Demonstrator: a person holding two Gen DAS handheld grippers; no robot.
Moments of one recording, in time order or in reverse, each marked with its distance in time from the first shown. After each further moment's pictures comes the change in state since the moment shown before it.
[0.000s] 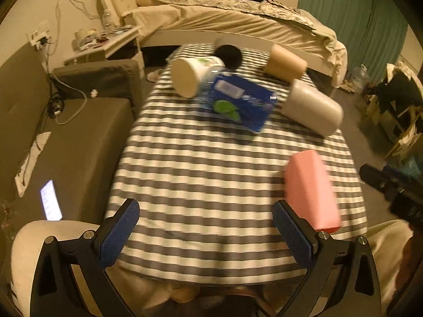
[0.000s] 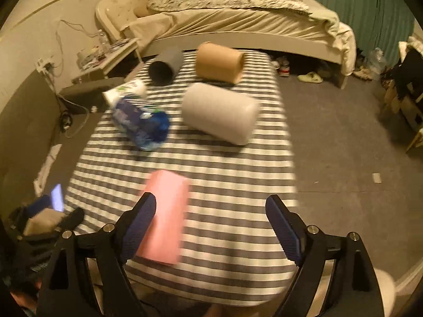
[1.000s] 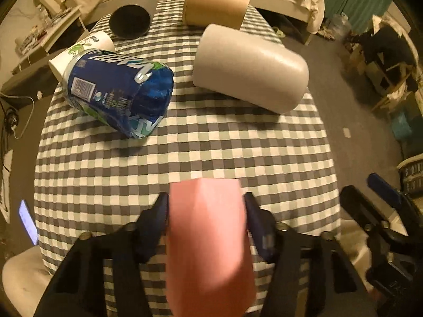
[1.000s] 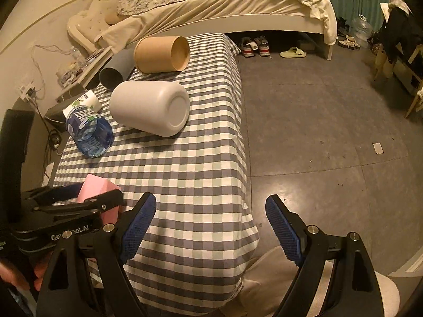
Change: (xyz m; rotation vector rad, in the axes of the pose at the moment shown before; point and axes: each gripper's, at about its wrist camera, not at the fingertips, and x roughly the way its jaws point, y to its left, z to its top) left arm 0.079 -0.112 0.048 0.148 0.278 -0.080; right arm 0.027 -0.083 -0.005 0.149 0.055 0.060
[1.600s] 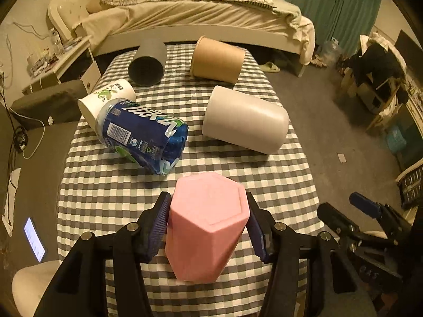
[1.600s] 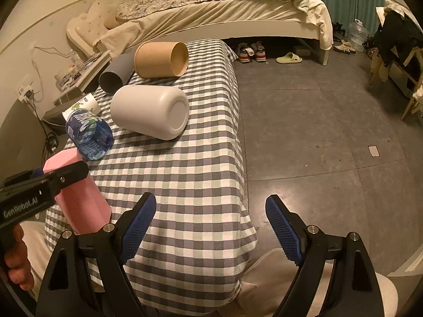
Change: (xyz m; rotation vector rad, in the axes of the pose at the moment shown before) left arm -0.053 0.011 -0.008 0.023 -0.221 0.009; right arm -0.006 0.001 -0.004 0.008 -0.033 -0.026
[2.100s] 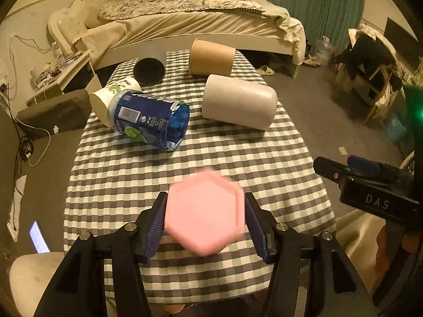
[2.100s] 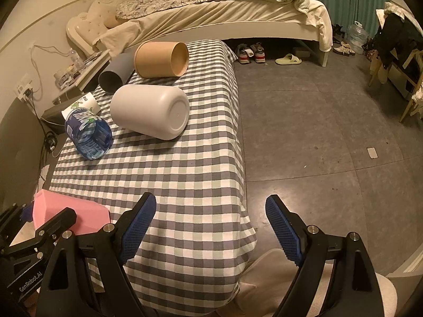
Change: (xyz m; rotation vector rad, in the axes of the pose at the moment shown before) left arm -0.015 -0.004 -0.037 0.051 -0.066 0.014; right arm -0.001 0.000 0.000 -0.006 -0.009 -0.008
